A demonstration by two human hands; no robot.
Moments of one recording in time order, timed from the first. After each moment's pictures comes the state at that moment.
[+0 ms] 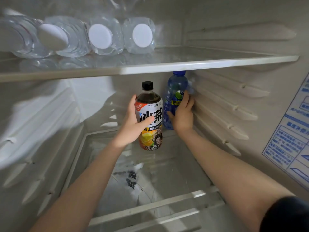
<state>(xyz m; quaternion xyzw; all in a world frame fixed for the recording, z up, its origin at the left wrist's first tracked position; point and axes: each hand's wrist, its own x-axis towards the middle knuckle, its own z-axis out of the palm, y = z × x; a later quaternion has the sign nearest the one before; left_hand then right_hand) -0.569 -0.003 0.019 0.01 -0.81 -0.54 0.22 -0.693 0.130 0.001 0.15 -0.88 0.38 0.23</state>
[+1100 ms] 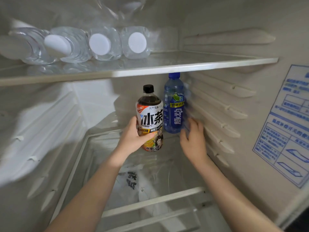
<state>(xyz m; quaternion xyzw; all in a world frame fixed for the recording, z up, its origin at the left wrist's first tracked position) -0.566 -0.004 -0.012 0.08 -0.86 -0.46 0.21 -0.630 0.191 -0.030 0.20 -0.82 0.49 0.24</state>
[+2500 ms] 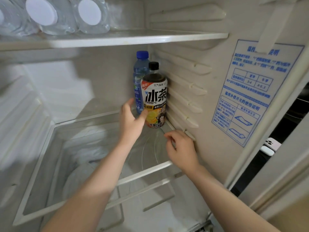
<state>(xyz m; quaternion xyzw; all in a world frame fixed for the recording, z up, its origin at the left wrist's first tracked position) -0.578 0.093 -0.016 0.08 -0.78 -0.54 0.31 -0.565 0.262 -0.059 0.25 -0.86 0.38 0.22</state>
